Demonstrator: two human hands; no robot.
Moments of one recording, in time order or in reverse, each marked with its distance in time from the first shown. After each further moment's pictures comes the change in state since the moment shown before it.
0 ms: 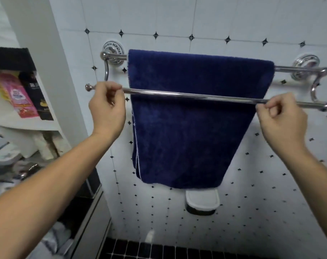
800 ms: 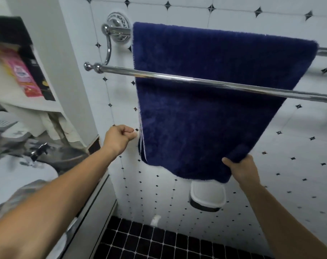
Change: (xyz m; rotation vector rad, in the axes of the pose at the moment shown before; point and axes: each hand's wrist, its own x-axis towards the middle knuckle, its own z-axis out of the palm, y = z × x) left_hand -0.067 -0.140 -0.004 0.249 -0.410 -0.706; right_hand -0.110 0.111 0.120 0.046 -0.599 0.710
